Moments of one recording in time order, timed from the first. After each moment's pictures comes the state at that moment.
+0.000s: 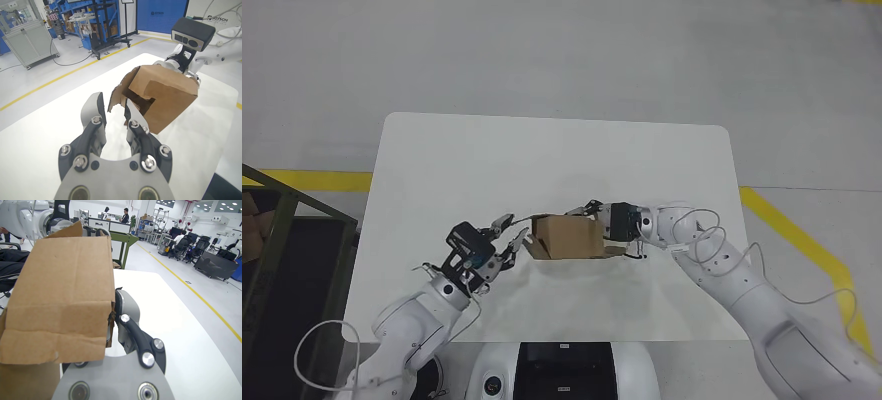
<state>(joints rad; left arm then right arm) 1.93 -1.13 -1.51 -2.14 1.48 -0.35 0.05 -0.76 -1.26 0.60 -0.91 -1.72 -0.77 -1.05</state>
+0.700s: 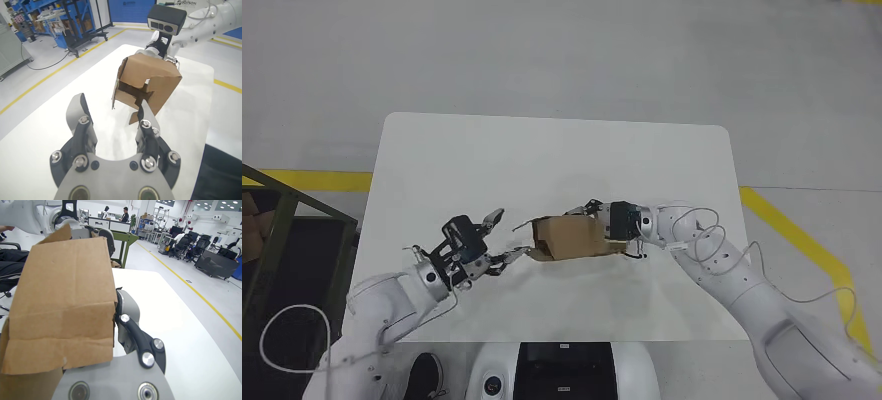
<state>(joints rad) 1.83 -1.10 -1.67 -2.11 1.35 -0.76 -0.05 -0.75 -1.27 0.59 -0.90 -1.71 -0.78 -1.04</state>
